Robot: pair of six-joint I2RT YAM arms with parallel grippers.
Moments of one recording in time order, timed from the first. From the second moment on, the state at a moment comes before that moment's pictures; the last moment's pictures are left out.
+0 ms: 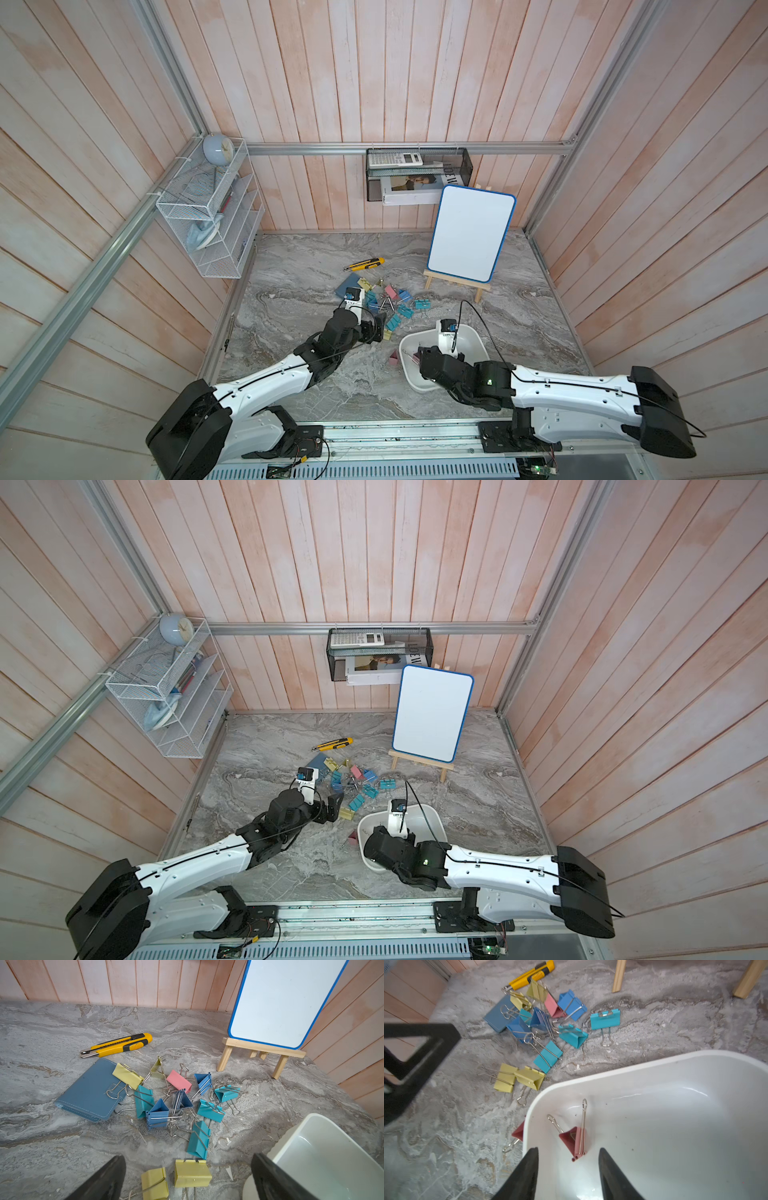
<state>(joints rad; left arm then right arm) -0.74 1.18 0.51 0.23 -0.20 -0.36 1.29 1.10 0.68 -0.45 0.65 1.04</state>
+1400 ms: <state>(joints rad) -1.02 1.30 0.50 -0.09 -0.18 -0.40 1.01 0.79 0.44 -0.25 0.54 0.86</state>
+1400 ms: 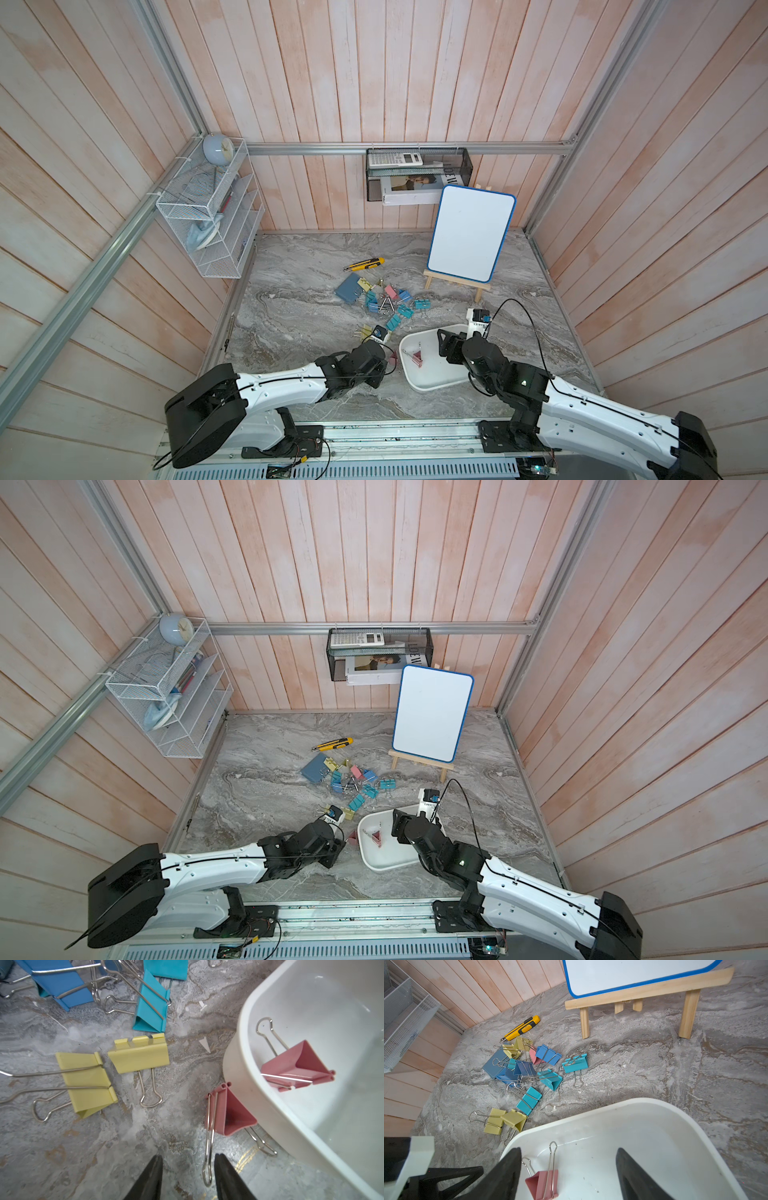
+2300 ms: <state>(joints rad) -1.00 1.20 1.02 -0.72 -0.03 -0.46 0.80 0.77 0.44 -0.27 0.43 0.93</state>
